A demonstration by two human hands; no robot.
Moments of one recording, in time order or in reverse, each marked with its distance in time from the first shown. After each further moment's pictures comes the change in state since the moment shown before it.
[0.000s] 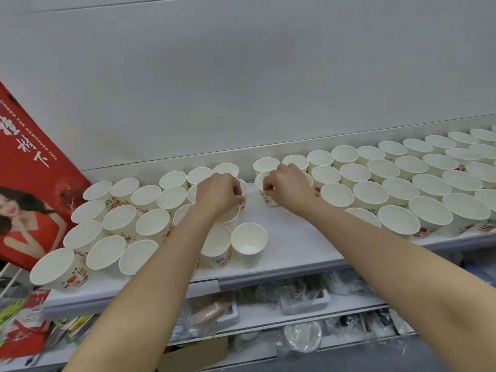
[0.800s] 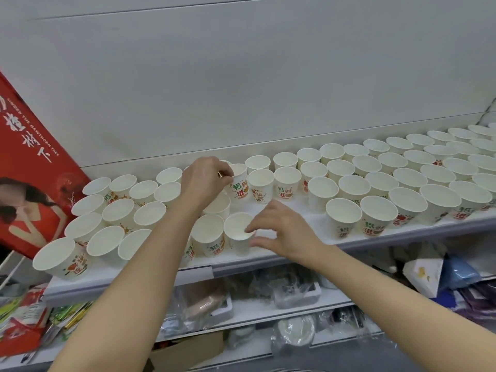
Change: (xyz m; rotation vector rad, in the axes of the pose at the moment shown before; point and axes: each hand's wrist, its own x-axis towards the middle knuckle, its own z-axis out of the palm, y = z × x) left_hand -0.033 0.004 -0.032 -0.096 0.236 0.078; right_hand -0.122 -0.048 -0.021 0.481 0.103 -0.222
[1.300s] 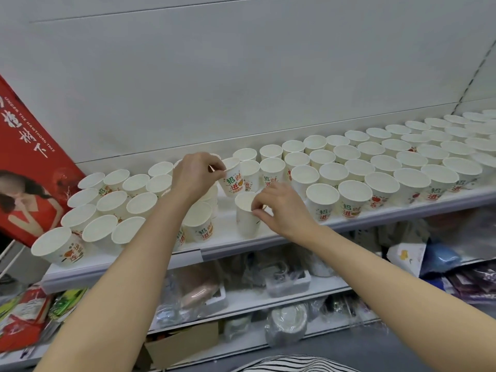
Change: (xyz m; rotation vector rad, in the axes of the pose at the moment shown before) left_hand -0.021 0.018 -0.005 -0.102 0.005 0.017; right_hand -0.011 0.007 -0.023 -0.269 0.065 0.045
